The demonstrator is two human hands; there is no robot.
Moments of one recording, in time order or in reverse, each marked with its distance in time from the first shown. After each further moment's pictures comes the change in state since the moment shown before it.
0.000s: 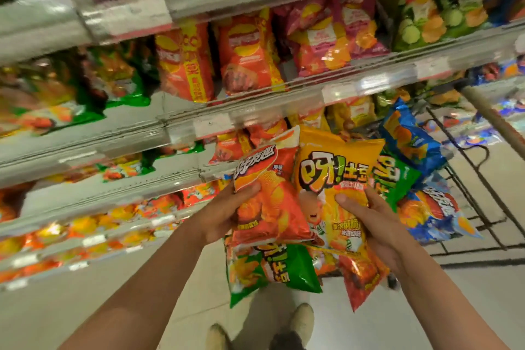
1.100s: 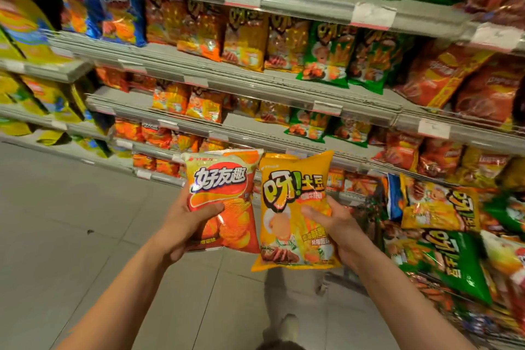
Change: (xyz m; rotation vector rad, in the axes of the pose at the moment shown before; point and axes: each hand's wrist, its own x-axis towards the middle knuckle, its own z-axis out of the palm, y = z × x) left_hand -0.431 -0.195 -0.326 -0.303 0.606 0.487; right_hand -0.168 0.230 0.405 -0.524 -0.467 0.086
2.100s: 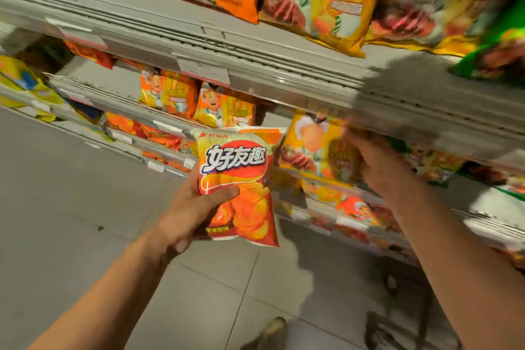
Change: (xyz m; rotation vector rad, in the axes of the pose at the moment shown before) left_hand 0.331 -0.012 -0.101 -0.002 0.152 -0.194; right_hand 0.459 -0.066 0.068 0.088 0.127 0.086
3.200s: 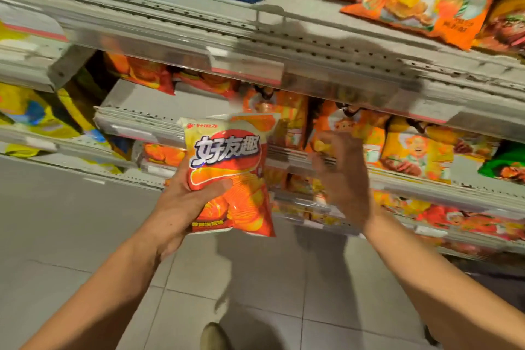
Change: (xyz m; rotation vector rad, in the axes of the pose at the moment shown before) left_hand 0.120 0.083 -0.310 0.023 -0.156 0.107; right_hand -0.003 0.066 0.339 -1.015 0.295 -0.740
